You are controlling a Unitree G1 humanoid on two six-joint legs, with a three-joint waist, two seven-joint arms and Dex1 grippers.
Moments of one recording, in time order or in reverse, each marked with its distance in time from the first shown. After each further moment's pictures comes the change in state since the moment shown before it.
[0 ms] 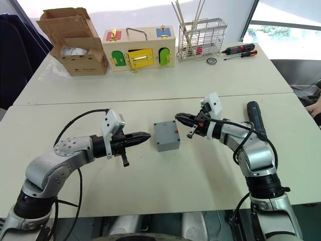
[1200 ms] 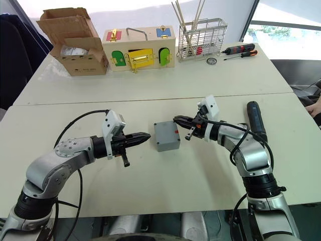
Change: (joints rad) left arm 0.008 -0.003 -0.004 0.000 0.001 -0.001 0.017; right arm 0.000 0.021 0.022 0.035 -0.023 -0.020 0.008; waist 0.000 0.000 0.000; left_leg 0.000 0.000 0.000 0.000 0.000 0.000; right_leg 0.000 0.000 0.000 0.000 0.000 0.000
